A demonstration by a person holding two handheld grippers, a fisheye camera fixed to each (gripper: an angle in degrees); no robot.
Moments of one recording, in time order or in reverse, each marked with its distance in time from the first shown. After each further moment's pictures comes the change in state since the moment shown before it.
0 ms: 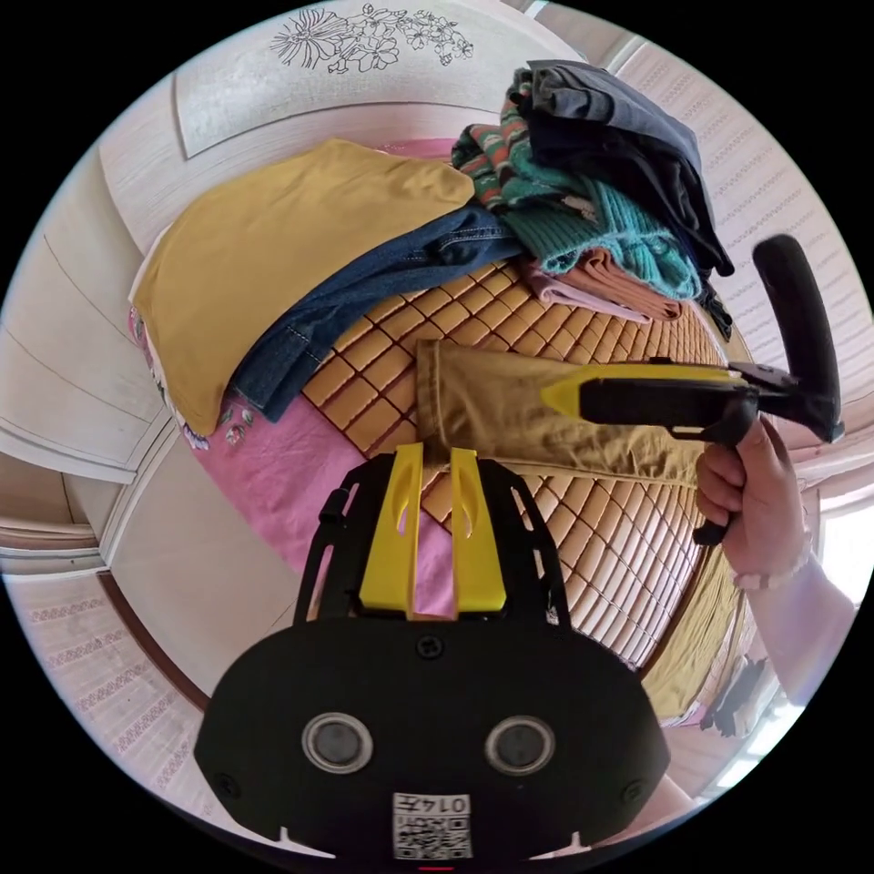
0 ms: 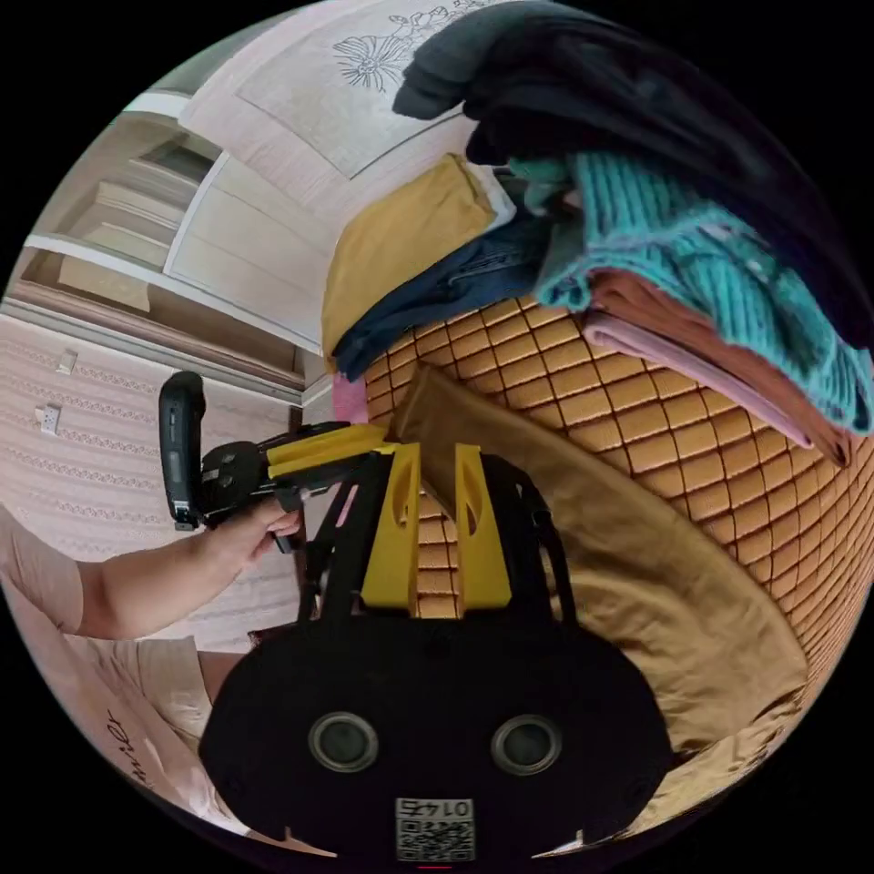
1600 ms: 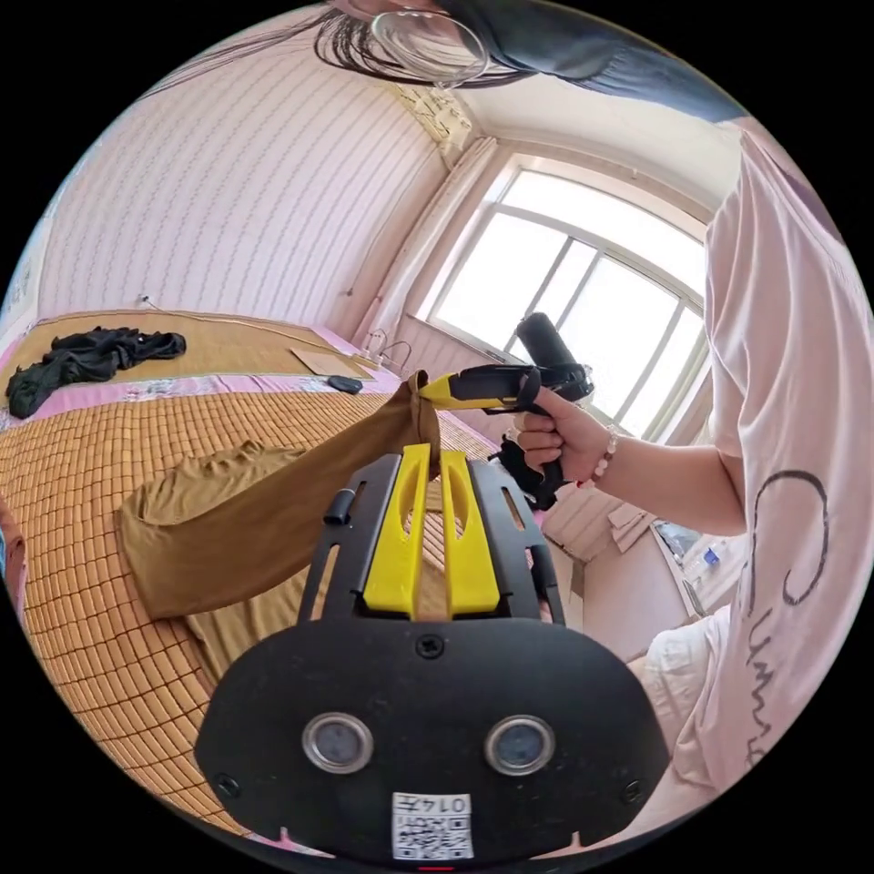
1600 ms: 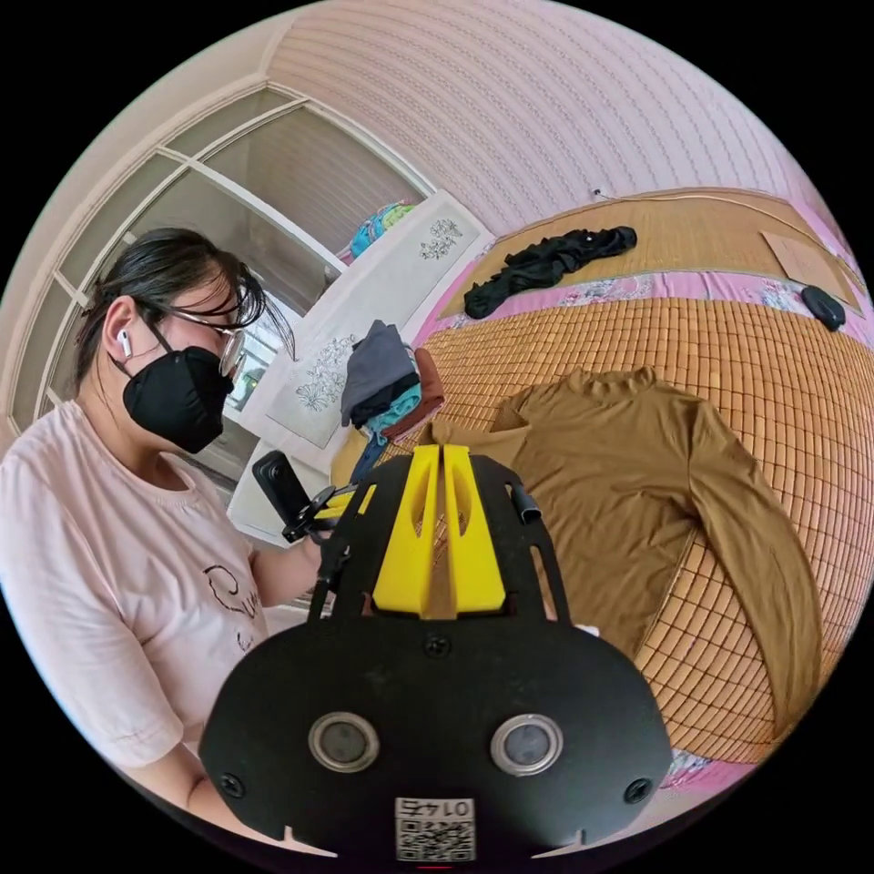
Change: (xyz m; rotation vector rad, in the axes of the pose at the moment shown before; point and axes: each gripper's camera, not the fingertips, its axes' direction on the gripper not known) left arm 0.535 0.176 -0.076 0.157 1.044 1.086; right arm 0.009 0.797 -0.358 0.836 0.039 0.588
